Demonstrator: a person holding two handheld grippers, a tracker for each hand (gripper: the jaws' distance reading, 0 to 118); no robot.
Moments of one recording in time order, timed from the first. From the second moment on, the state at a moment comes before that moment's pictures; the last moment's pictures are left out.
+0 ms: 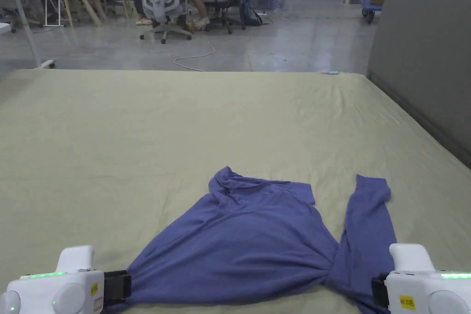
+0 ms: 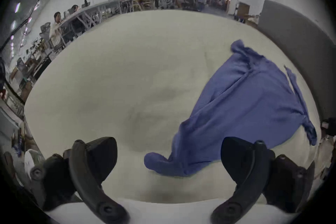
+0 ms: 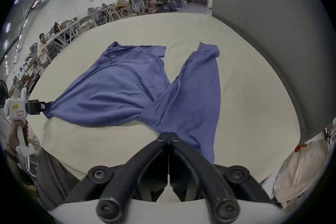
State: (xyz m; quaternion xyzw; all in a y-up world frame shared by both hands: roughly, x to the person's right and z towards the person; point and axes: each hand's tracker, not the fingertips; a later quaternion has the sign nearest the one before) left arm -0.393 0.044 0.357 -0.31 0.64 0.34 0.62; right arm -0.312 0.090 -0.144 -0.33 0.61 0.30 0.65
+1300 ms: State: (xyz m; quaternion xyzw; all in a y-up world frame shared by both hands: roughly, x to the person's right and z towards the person) left arm -0.427 0.093 0.344 -0.26 0.61 0.35 0.67; right arm -0.573 0.097 -0.121 -0.28 0.65 0.41 0.58
